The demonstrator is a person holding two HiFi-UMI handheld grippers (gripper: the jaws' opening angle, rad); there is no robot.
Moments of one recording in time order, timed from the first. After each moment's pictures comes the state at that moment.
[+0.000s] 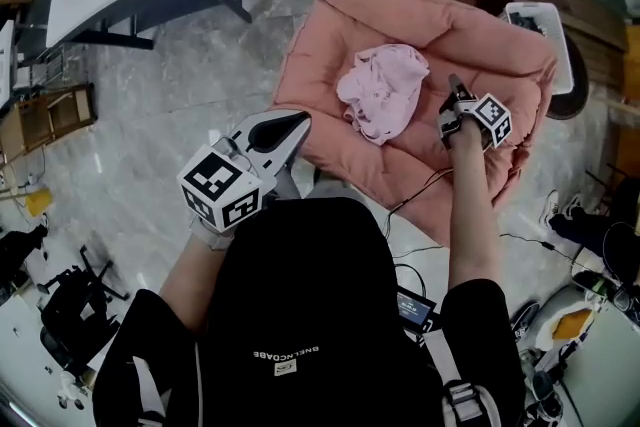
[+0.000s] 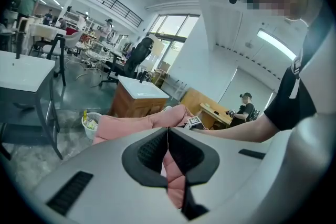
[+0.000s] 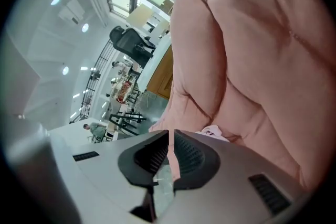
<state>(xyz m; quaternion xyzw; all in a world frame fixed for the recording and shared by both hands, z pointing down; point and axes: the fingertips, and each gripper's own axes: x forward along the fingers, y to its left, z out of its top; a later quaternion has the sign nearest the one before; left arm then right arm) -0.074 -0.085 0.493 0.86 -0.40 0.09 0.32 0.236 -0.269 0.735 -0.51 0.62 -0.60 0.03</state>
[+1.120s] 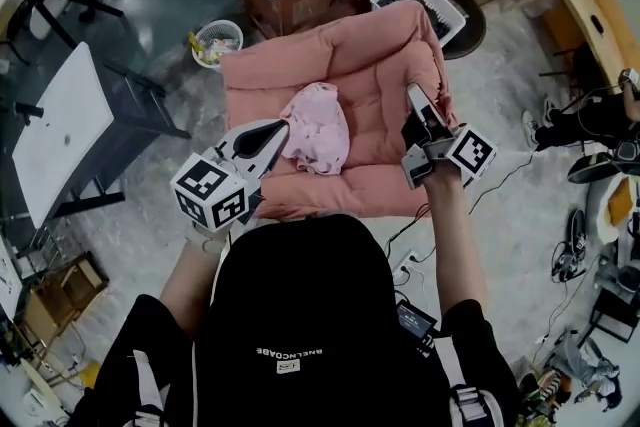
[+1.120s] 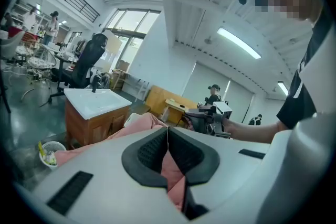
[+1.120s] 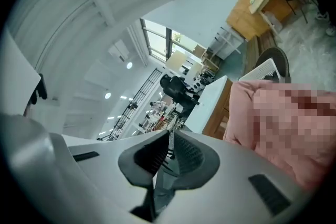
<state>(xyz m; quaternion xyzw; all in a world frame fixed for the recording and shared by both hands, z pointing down) 0.033 -0.147 0.411 0.95 -0.20 0.09 0.23 0.264 -0.171 0.418 -0.50 0.70 -0.43 0.25</state>
